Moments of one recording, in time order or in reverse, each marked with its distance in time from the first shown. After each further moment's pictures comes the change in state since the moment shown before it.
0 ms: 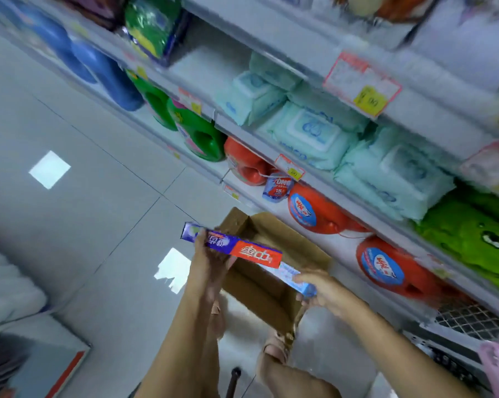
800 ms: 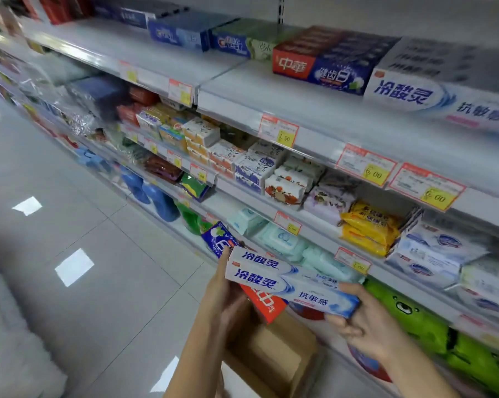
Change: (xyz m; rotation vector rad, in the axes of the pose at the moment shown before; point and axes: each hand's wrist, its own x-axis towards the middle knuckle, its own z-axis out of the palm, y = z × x) left_hand -0.253 0.115 0.144 -0.100 -0.327 0.063; right_hand -0.324 -0.094 -0.026 0.606 -0.416 -0.411
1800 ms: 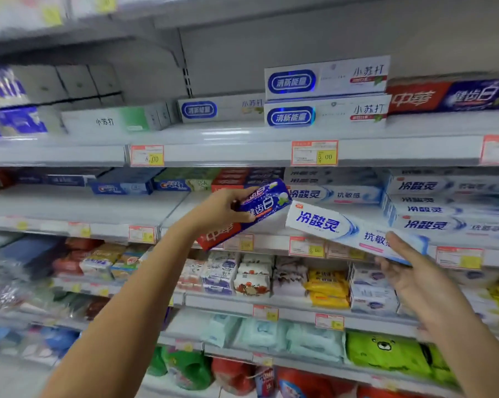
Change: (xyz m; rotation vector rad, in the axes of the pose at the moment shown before) left_hand -0.029 0.208 0.247 1.937 -0.835 1.026; right_hand -0.123 -0.081 0.108 0.184 0.361 -1.065
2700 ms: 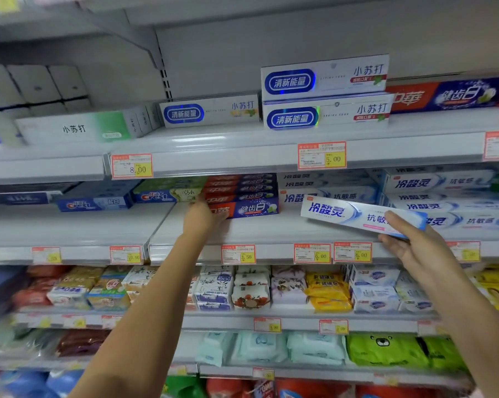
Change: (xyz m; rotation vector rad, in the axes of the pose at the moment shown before) left_hand 0.076 -0.107 0.041 -0.047 0.354 -0.346; right_hand 0.040 -0.005 0.016 -0.192 0.185 -0.204
